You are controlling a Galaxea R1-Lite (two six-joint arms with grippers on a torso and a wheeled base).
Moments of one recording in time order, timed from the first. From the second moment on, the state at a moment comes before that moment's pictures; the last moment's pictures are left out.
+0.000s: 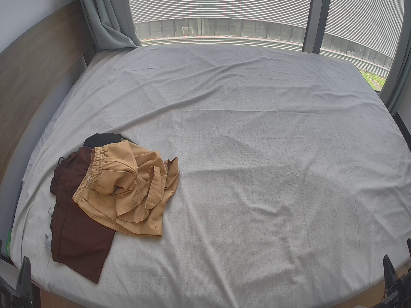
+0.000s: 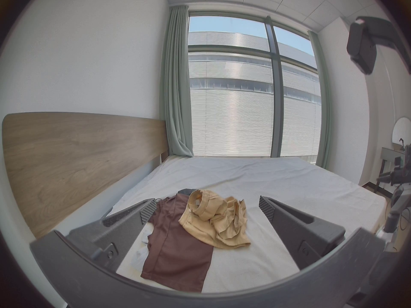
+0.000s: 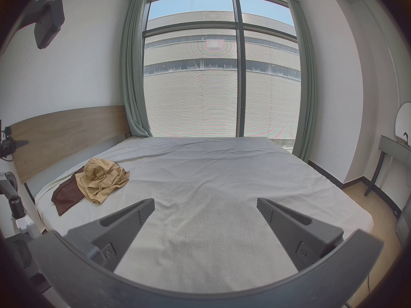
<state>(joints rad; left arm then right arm) 0.01 0.04 -0.12 -0.06 -0.01 -0.03 0.00 0.02 -0.02 0.00 0.01 -0.01</state>
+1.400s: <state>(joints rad) -0.09 0.69 -0.29 -0.33 -0.19 -0.21 0.00 0.02 -0.02 0.00 0.01 -0.01</state>
